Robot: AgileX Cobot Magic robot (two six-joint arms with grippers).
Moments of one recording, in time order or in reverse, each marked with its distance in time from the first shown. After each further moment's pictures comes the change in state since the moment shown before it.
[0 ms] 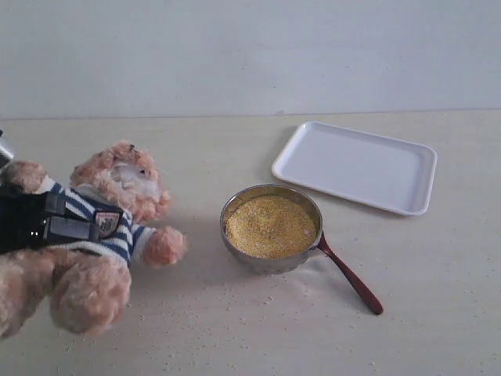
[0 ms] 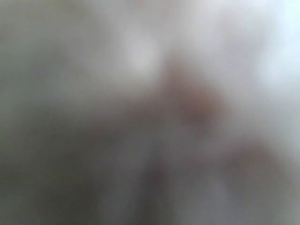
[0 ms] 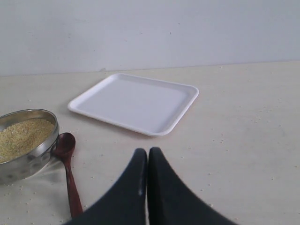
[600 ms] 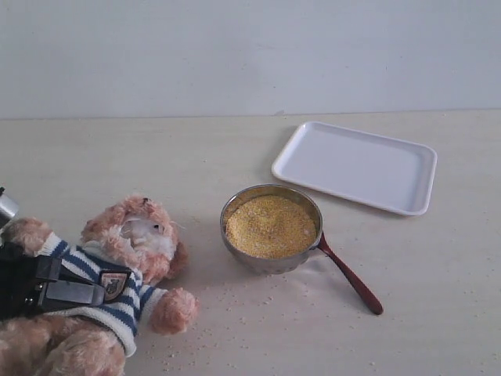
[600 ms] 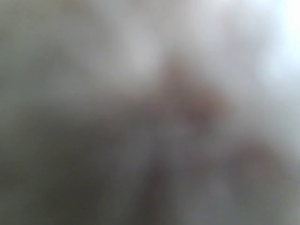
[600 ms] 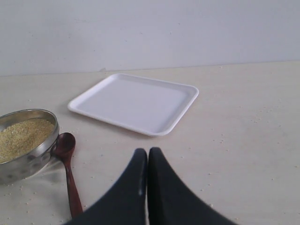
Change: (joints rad) left arm 0.004 -0.033 0.201 -0.053 0.055 0.108; right arm 0.000 0.000 0.000 0.000 0.000 0.000
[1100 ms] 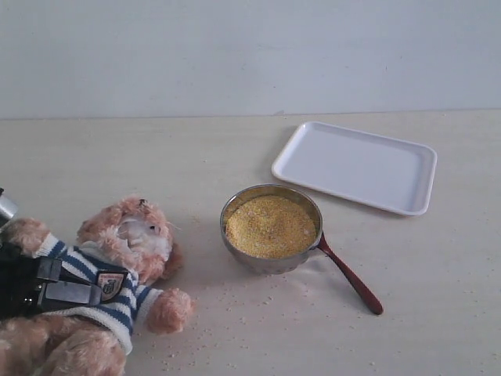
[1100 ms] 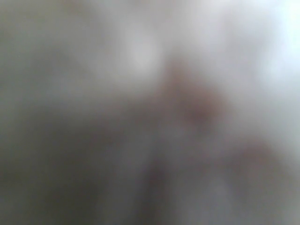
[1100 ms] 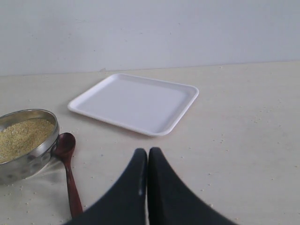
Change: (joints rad) left arm 0.000 0.000 0.000 0.000 -0.037 0.000; right arm 0.000 0.000 0.000 0.000 0.000 0.000
